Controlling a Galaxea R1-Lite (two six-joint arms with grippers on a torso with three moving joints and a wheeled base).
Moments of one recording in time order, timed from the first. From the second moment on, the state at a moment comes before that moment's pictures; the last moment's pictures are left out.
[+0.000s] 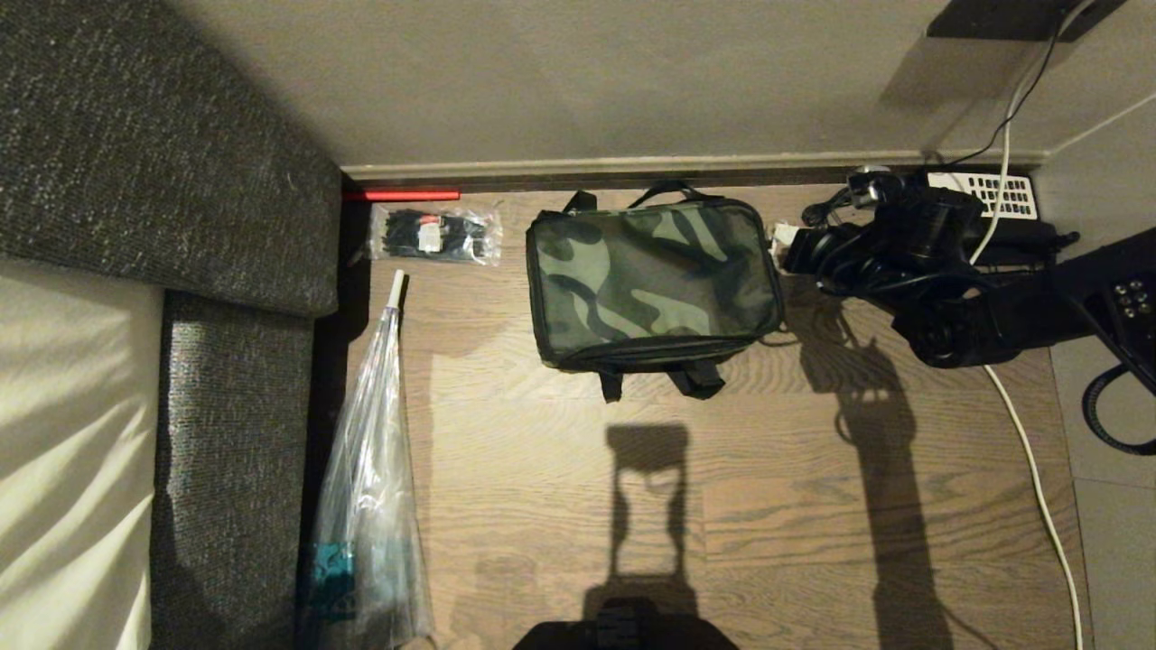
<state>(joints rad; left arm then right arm) 0.00 0.00 0.00 0.01 0.00 0.00 0.09 2.23 -1.49 -0.86 0.26 0.16</state>
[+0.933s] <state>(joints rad) 0.00 0.00 0.00 0.01 0.00 0.00 0.10 2.32 -1.73 -0.88 0.26 0.29</state>
